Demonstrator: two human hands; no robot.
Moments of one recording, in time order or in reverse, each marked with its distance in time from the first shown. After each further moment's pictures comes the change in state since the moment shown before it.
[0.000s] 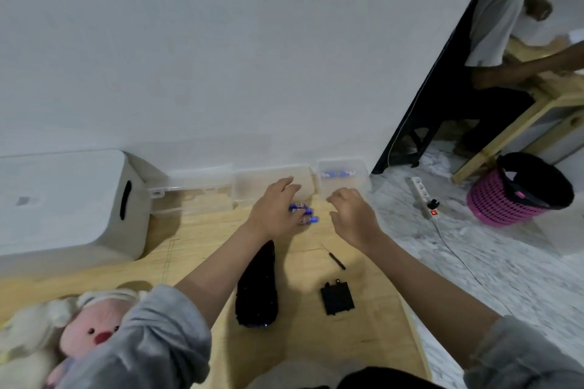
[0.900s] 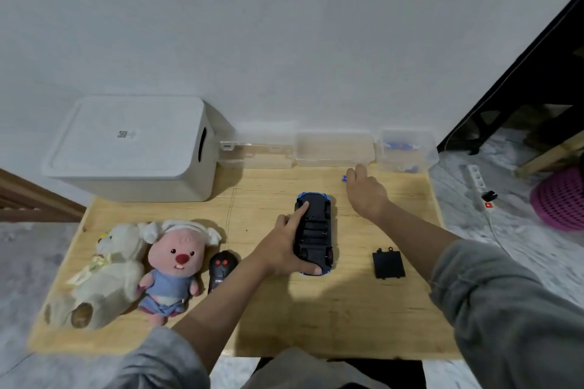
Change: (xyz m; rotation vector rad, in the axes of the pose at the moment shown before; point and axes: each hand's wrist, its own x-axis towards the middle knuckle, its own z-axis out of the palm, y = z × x) left_hand -0.155 -0.059 0.025 -0.430 -0.254 -0.328; right_hand 0.025 -0.070 0.060 -0.384 -0.487 0.069
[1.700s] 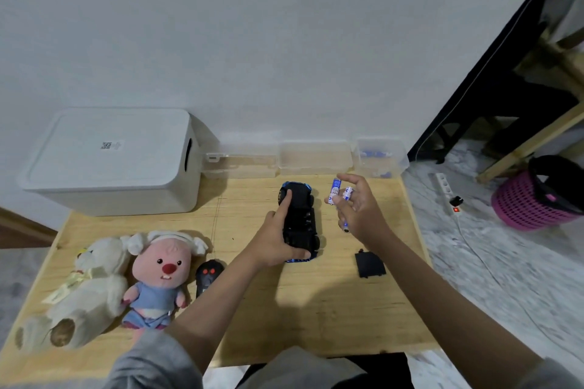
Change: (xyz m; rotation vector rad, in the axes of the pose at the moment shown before) left_hand 0.002 0.025 -0.010 -0.160 0.078 0.059; right_hand -0.113 -0.011 -0.068 1.592 0.162 0.063
